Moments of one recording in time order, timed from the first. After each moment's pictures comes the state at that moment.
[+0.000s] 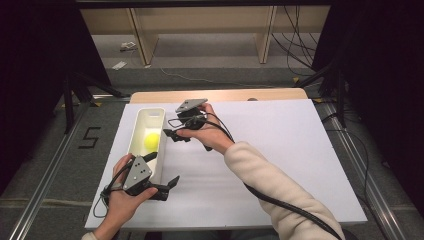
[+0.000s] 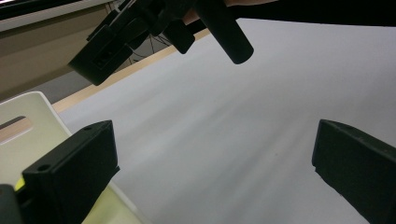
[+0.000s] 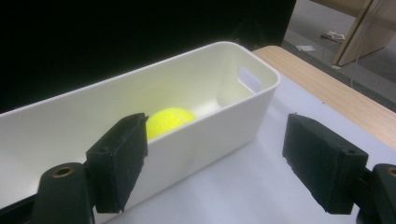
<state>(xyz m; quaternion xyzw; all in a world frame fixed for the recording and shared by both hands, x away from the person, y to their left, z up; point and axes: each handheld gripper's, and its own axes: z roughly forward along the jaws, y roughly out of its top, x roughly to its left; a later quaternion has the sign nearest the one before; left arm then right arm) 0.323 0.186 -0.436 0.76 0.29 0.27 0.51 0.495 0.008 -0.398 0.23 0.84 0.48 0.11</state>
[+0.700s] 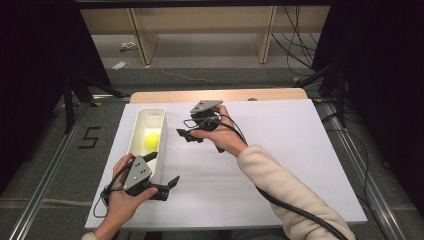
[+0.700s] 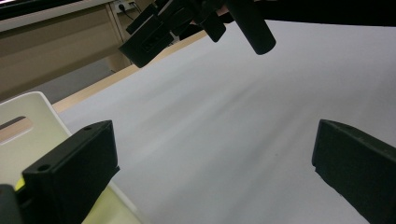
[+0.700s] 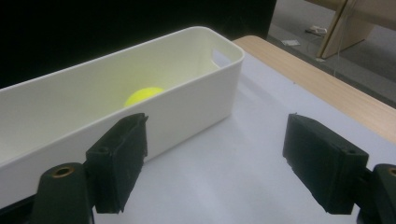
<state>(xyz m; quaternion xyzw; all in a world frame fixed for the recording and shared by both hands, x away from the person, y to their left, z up) 0.323 0.186 -0.436 0.76 0.29 0.27 0.51 0.492 -0.029 -0.401 0.25 0.83 0.48 0.13</state>
